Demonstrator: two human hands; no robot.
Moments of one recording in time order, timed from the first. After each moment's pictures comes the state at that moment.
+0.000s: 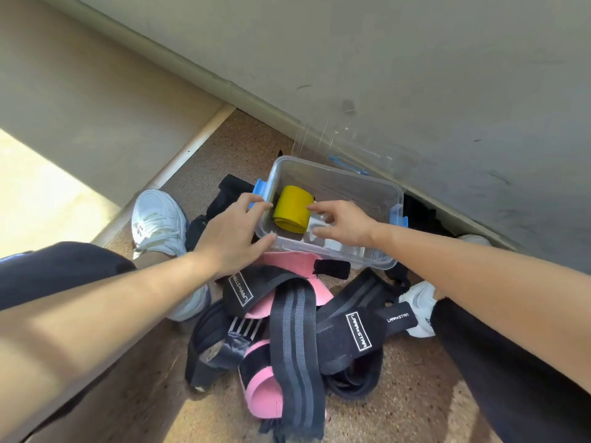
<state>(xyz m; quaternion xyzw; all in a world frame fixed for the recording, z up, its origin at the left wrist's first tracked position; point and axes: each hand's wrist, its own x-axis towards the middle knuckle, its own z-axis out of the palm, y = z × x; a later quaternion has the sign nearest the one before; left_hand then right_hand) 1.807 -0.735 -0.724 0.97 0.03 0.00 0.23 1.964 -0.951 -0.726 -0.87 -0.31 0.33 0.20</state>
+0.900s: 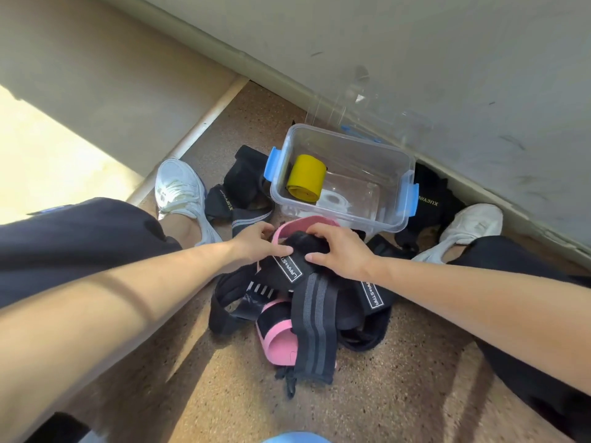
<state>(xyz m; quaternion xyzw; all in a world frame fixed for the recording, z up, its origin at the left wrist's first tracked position) 1.757 -0.760 -0.765 0.72 0.32 -0.29 0.54 1.838 -0.972 -0.724 -0.86 -0.29 0.34 0.22</state>
